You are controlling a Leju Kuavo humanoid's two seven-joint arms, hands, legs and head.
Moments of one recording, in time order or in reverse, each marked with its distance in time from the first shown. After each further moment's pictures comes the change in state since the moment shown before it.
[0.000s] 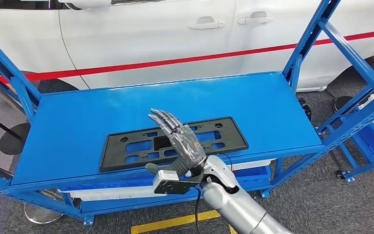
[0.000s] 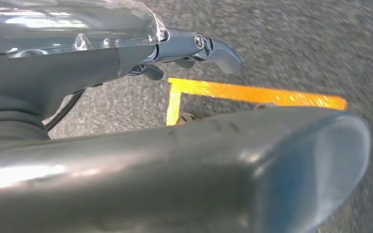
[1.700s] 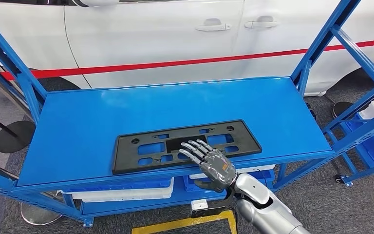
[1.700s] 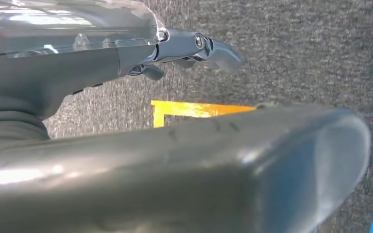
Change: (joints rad) left arm 0.008 0.031 -0.028 0.003 -0.040 -0.001 -0.043; right arm 0.100 -0.270 -0.008 0.076 0.257 -0.053 -0.095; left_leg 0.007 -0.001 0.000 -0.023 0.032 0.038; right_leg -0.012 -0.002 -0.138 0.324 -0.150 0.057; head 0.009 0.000
